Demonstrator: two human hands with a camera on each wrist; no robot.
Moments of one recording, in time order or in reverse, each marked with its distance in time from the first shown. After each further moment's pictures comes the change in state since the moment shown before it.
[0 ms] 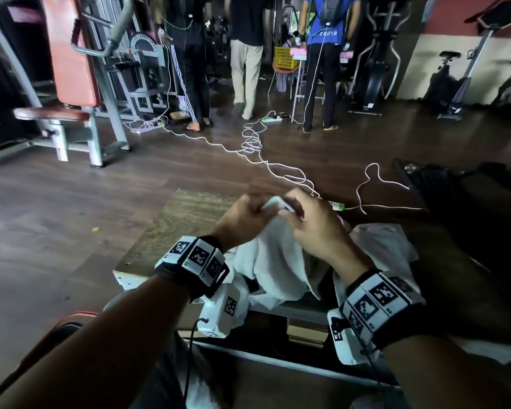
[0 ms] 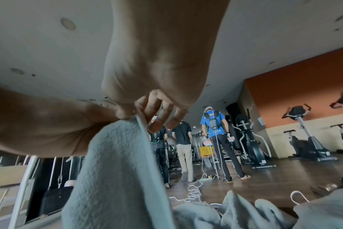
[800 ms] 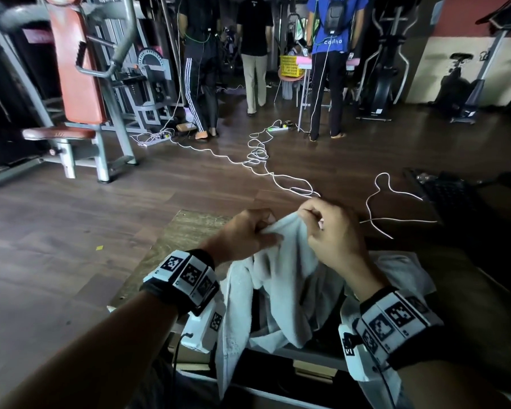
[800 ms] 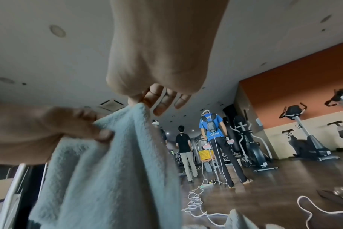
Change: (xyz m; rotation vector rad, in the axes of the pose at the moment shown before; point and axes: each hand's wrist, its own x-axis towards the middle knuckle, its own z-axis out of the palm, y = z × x) left_hand 0.050 -0.003 -0.017 0.048 -0.114 -0.207; right_hand 0.056 0.039 -0.017 -0.040 0.236 -0.102
